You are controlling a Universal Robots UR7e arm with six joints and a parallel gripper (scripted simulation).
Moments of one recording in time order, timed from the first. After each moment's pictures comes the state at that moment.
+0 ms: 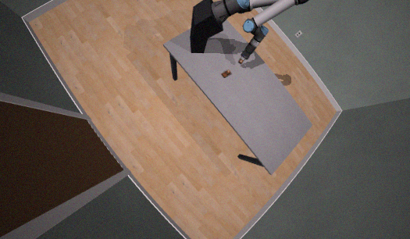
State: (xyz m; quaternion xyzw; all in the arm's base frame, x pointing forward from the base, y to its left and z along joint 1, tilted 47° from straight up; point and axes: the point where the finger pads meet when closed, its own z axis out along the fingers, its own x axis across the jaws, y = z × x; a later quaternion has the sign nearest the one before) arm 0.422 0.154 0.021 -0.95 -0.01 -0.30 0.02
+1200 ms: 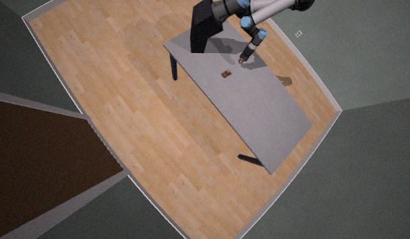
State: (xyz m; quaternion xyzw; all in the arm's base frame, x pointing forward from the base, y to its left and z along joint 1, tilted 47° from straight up) arm 0.422 0.152 0.020 -0.94 -0.05 -0.30 0.14
